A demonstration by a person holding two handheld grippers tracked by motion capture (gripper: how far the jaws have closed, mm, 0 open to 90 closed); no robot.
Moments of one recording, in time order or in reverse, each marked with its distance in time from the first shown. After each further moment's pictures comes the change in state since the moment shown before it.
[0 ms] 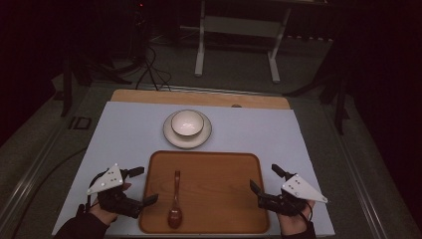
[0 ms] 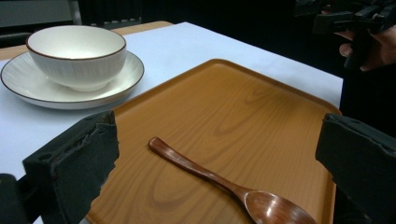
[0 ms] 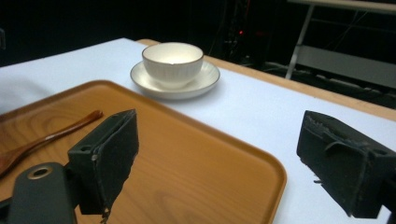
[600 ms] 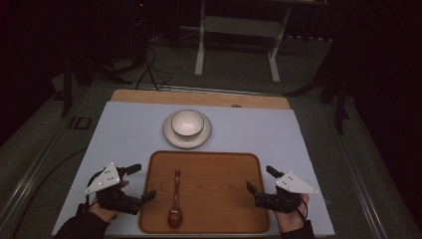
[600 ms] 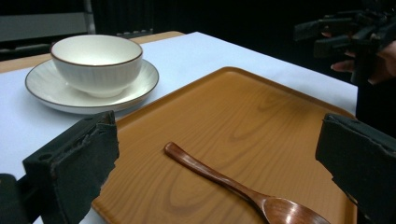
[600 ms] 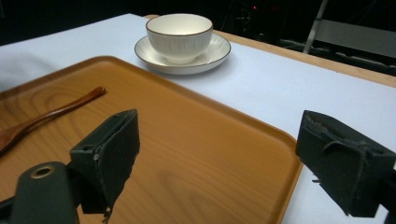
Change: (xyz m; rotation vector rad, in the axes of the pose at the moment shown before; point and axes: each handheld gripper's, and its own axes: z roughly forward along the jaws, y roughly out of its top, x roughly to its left) left arm 0.011 -0.004 -0.002 -0.053 0.056 -0.009; right arm -0.005 -0.012 0.017 0.086 0.045 0.008
